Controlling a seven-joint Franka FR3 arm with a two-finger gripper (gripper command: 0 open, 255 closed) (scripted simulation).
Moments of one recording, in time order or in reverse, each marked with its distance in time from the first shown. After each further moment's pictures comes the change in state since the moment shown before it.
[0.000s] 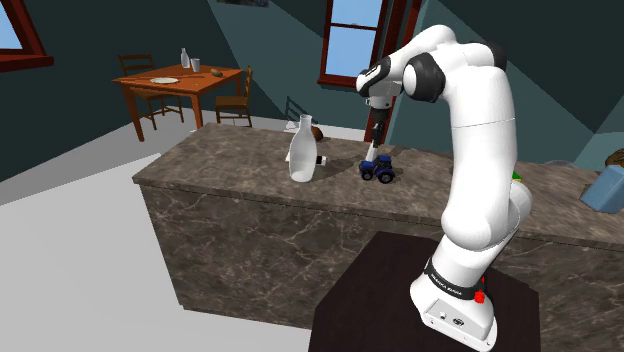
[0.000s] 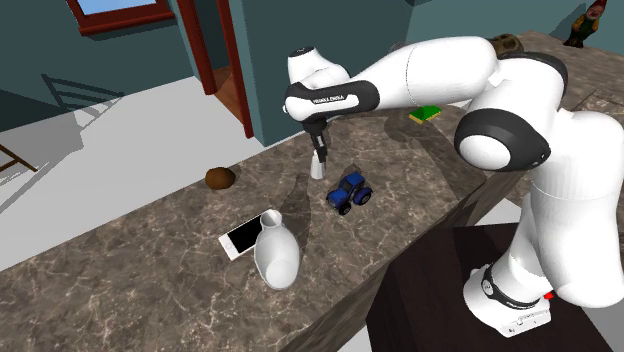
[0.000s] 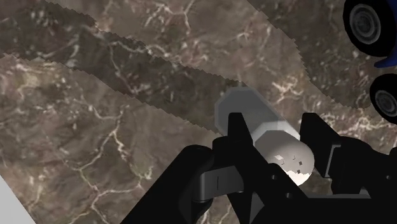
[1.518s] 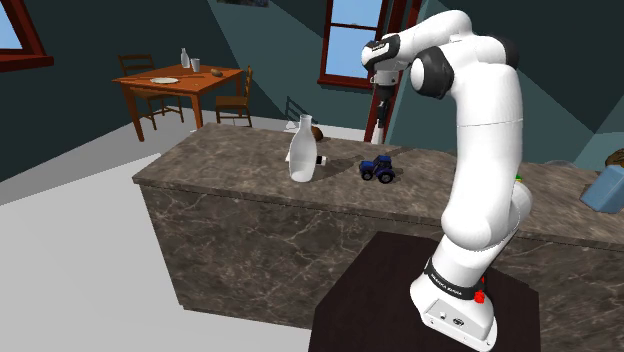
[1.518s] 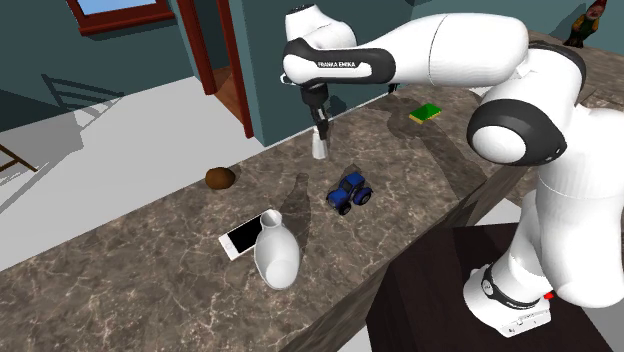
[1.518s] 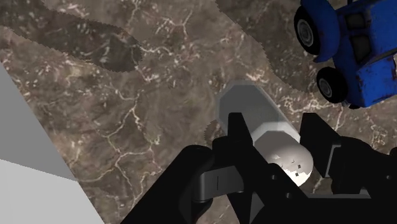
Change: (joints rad) arm -0.002 -0.061 -0.021 0.162 -0.035 -0.214 0.011
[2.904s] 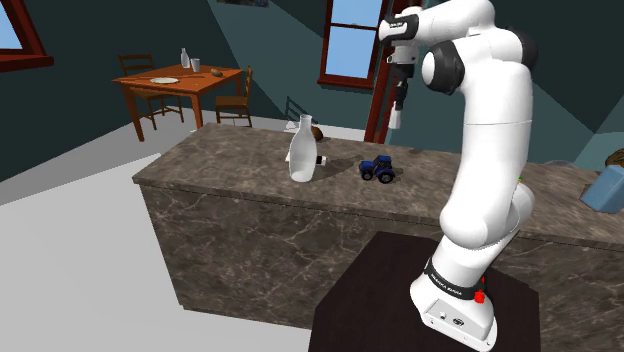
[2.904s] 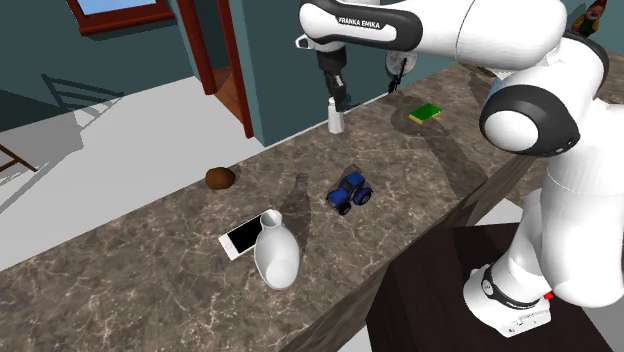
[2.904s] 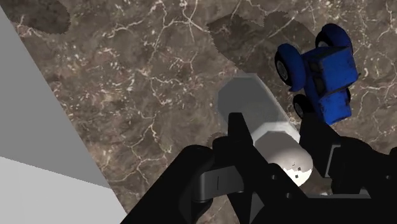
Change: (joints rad) arm -0.049 -0.064 -0.036 0.127 -0.036 -0.181 -0.066
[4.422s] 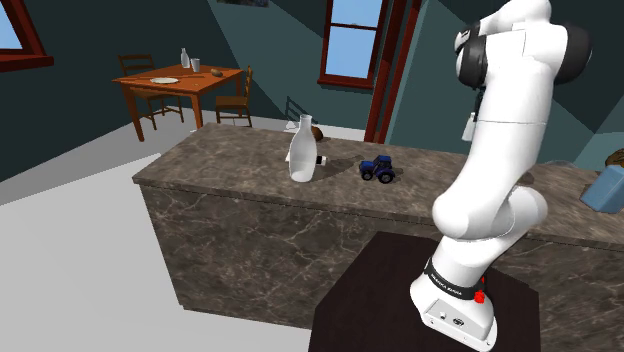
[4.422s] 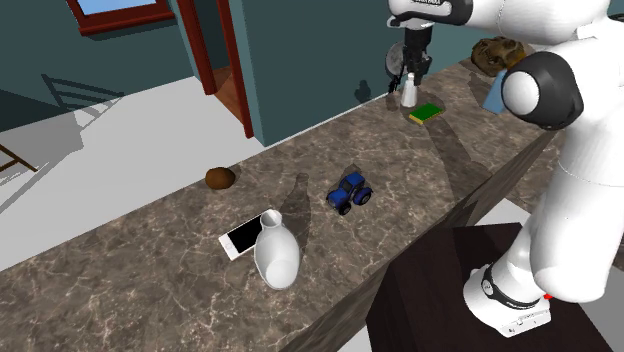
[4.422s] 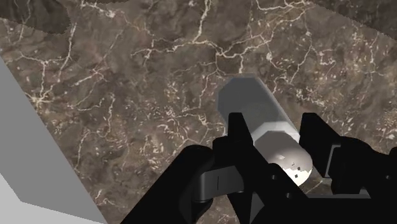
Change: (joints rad) arm -0.289 -0.083 -0.176 -0.152 -0.062 0.109 -0.474
